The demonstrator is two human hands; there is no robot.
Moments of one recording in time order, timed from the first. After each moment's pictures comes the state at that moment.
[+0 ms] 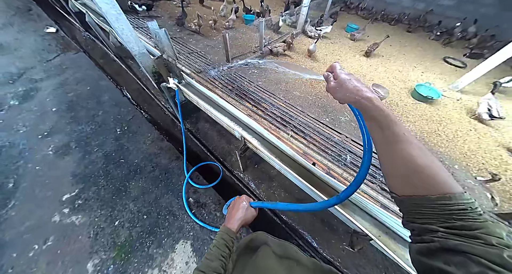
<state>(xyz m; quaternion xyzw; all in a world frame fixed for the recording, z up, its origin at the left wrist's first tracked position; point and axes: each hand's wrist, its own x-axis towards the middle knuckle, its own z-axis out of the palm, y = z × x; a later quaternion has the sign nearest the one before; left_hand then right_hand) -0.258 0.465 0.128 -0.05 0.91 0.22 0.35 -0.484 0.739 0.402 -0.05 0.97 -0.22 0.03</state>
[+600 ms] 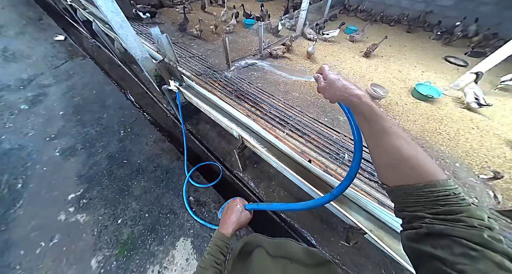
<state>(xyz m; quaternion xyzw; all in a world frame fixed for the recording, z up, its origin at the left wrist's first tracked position) -0.221 0.480 0.141 -0.07 0.91 0.22 0.33 -0.469 0.757 0.401 -0.06 0.97 -0.22 0.06</state>
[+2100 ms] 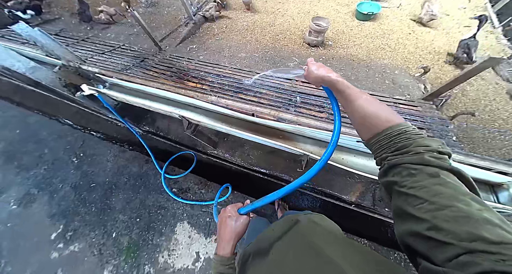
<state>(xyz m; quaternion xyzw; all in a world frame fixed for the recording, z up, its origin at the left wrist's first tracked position) -0.054 0.693 0.144 -0.06 0.93 0.19 0.30 -0.343 1.077 0.246 0.15 0.95 -0.22 0.14</state>
